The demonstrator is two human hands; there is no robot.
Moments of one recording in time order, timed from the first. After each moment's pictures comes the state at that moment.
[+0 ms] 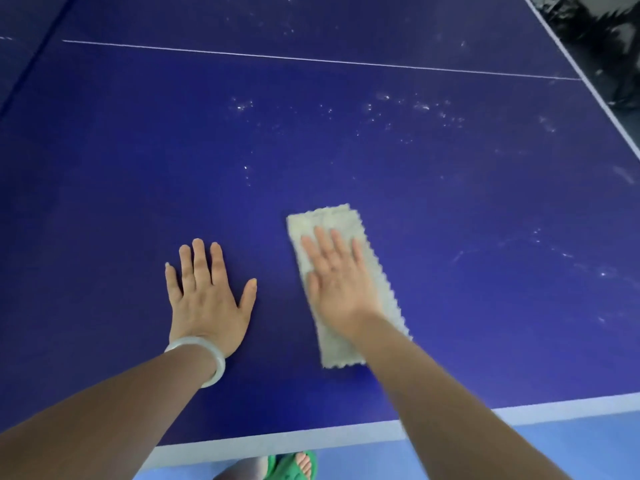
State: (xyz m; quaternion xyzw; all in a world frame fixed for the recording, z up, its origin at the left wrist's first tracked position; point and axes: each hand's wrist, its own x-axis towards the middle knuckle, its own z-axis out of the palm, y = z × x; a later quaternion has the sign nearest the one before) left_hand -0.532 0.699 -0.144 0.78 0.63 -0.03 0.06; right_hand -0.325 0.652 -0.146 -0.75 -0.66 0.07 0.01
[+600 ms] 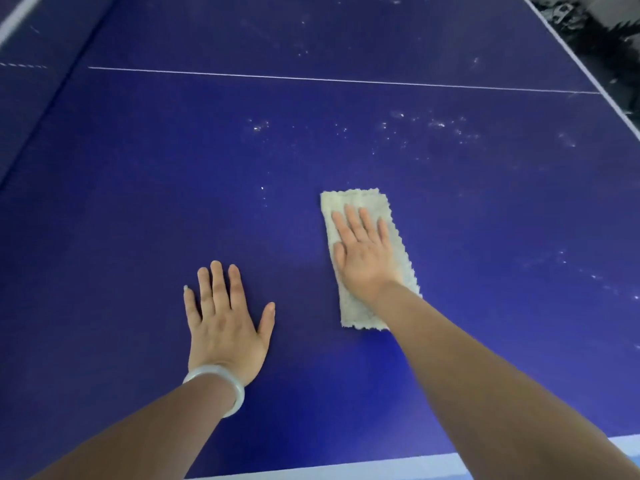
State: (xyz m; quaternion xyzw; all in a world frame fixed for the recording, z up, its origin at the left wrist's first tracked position) left_hand -0.530 0.699 -0.141 0.78 0.63 -0.04 0.04; right_hand -0.288 0.723 -0.147 -0.79 -0.61 0.07 0.02
